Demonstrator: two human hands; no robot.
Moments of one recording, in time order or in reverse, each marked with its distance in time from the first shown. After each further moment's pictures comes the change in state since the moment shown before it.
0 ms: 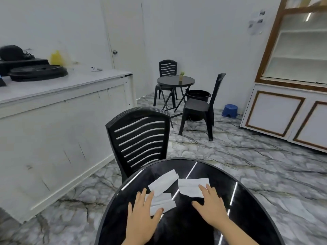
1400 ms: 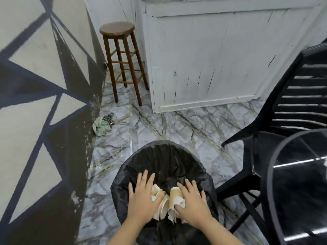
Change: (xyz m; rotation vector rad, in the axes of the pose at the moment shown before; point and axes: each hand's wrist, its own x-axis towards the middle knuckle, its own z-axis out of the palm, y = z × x) left_hand -0.287 -0.376 -0.001 -0.018 0.057 -0.760; right_hand -0.197 -0.252 0.389 -0.367 -0.690 -0.707
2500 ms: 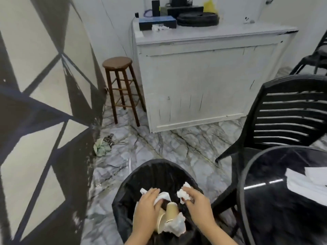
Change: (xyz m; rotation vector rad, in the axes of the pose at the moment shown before) left_hand -0.044 0.054 -0.054 -0.414 0.210 0.064; right_hand -0.070 -0.015 -0.083 0.646 0.336 -0.004
